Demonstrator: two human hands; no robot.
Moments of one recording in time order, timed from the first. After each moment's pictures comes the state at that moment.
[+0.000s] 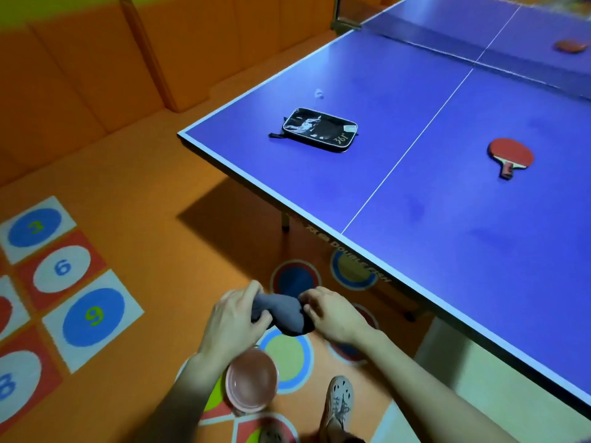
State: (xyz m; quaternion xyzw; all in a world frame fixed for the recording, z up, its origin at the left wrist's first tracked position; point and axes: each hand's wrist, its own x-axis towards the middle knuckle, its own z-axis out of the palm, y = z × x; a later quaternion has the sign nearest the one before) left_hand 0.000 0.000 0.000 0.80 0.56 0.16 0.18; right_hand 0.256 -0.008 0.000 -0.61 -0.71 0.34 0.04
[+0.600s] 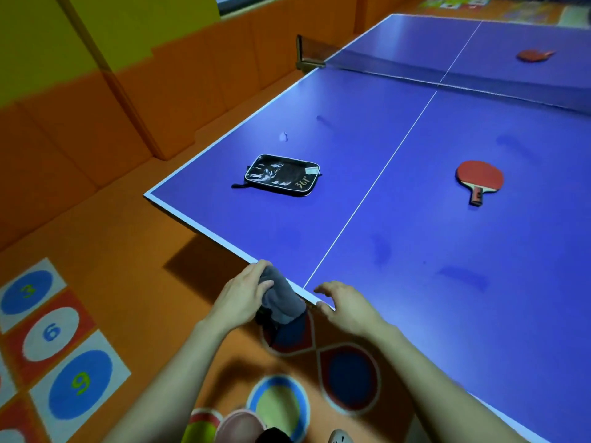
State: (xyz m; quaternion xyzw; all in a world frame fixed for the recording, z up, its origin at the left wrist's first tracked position) left_hand 0.157 0.172 0.058 0.82 0.50 0.11 0.24; right_hand 0.422 0.095 0.037 -0.67 -0.67 0.31 0.09
